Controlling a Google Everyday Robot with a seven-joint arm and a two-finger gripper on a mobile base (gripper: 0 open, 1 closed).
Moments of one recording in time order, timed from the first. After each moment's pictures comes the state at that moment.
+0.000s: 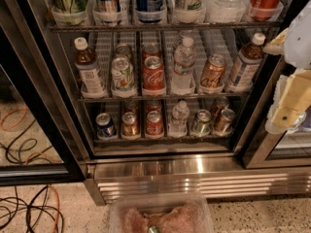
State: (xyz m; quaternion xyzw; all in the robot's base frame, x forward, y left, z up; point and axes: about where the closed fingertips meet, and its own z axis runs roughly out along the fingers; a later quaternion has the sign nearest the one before) arm 0.438 -0.217 0.976 -0.60 0.78 -0.03 0.16
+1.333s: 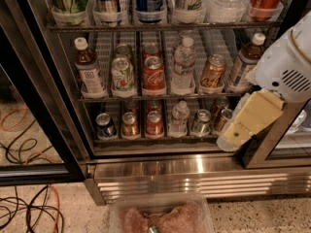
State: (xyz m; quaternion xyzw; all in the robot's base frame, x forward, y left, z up) arm 0.408 -0.155 0.953 -0.49 0.85 0.08 0.19
